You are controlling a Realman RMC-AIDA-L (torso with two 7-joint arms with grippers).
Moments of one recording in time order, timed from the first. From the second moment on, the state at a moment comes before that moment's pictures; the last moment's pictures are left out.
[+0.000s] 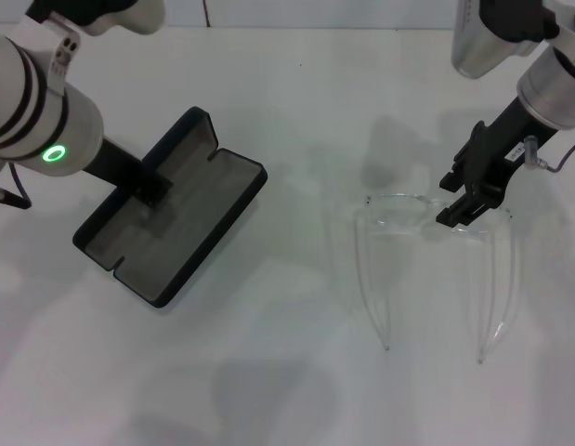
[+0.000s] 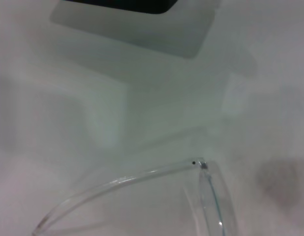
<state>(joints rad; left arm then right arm) -0.47 -2.09 1.57 1.77 2.83 1.64 -2.92 1.10 1.89 -1.50 -0.58 -2.26 -1.37 1.96</state>
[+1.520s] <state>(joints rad) -0.46 -2.09 1.58 1.75 2.84 1.61 -2.91 0.94 1.92 -1.44 -0.79 -2.29 -1.34 1.95</state>
